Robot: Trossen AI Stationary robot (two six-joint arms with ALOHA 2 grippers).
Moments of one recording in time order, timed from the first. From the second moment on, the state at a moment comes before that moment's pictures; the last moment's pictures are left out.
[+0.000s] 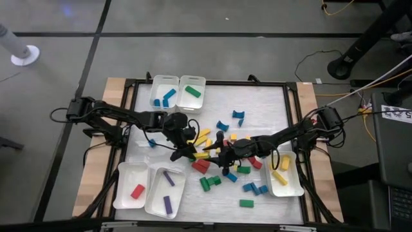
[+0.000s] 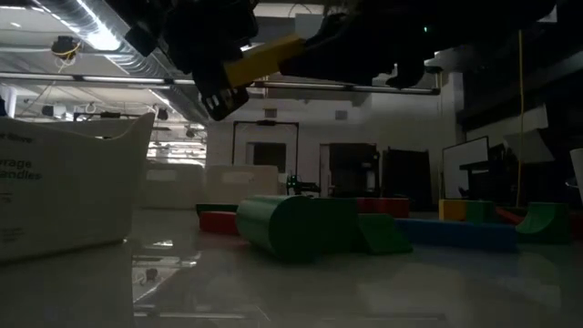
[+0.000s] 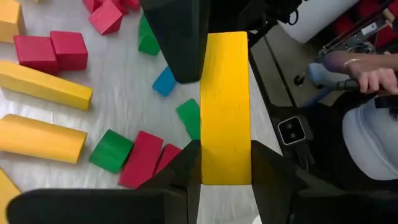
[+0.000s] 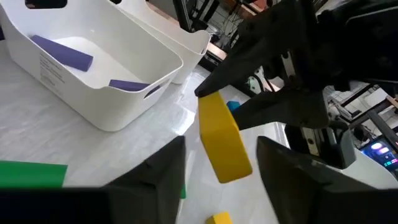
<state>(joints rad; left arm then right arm) 0.01 1.45 0.83 -0.03 0.52 -0.27 0.27 1.69 0.85 0.56 0.20 -0.48</state>
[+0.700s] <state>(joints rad) 0.01 1.44 0.83 -0.01 0.53 -0.28 0.27 1.69 0.85 0.57 0.16 -0.48</state>
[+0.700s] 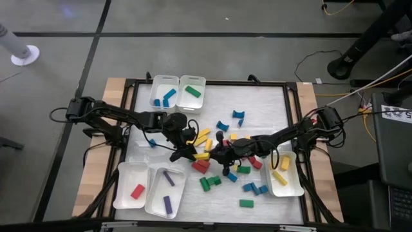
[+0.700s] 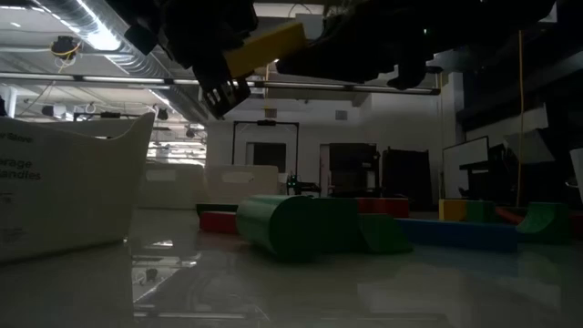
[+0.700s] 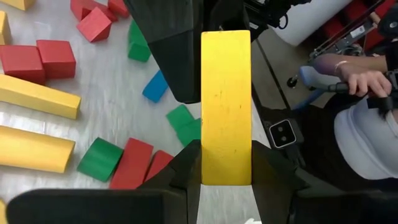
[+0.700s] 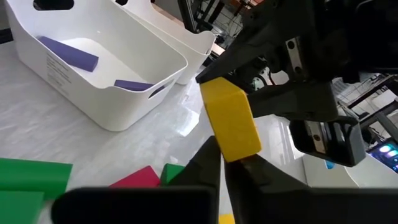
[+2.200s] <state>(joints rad) 0.01 1.45 0.83 0.00 0.47 -0.26 0.27 1.65 0.85 0.49 0.09 -0.39</state>
